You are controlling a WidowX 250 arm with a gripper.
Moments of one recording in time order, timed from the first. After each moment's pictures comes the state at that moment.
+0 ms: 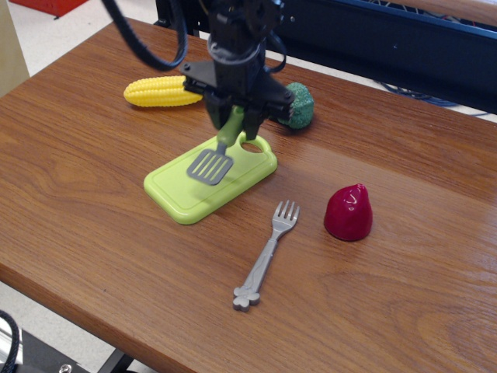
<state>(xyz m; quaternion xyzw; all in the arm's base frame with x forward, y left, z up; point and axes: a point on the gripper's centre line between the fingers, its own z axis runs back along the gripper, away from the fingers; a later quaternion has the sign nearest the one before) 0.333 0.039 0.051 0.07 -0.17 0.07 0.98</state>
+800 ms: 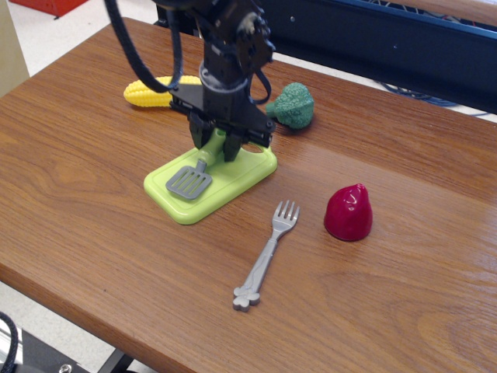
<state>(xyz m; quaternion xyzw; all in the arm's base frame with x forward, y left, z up) 0.329 0.051 0.023 0.11 -0.14 0.06 0.98</state>
